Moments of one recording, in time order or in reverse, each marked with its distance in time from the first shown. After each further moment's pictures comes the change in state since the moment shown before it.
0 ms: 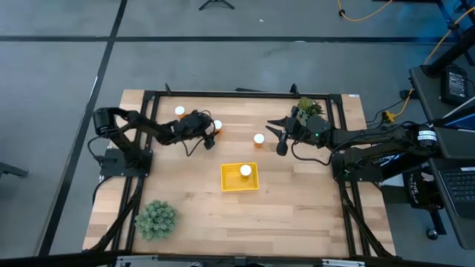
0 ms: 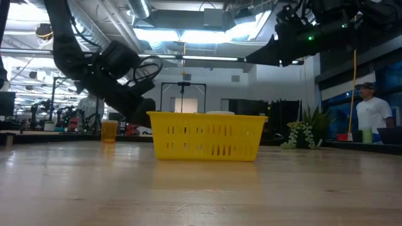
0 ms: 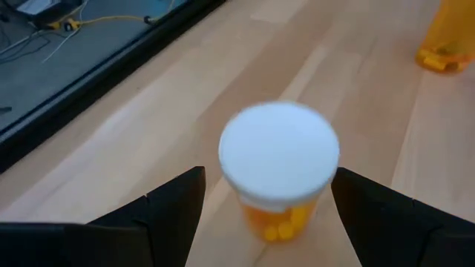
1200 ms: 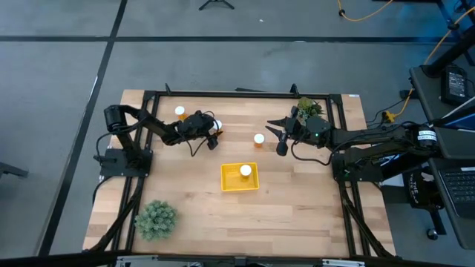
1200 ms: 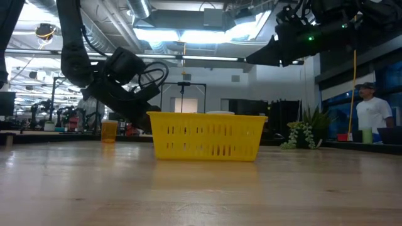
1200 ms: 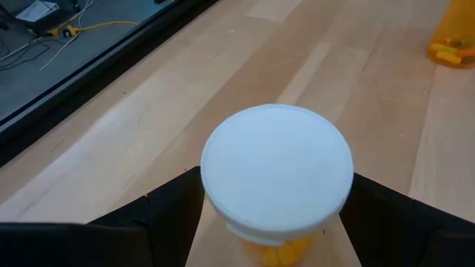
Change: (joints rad) left arm 0.000 0.122 0.033 0.097 0.001 0.026; right arm 0.000 0.000 0.000 -0.003 0.000 -0.011
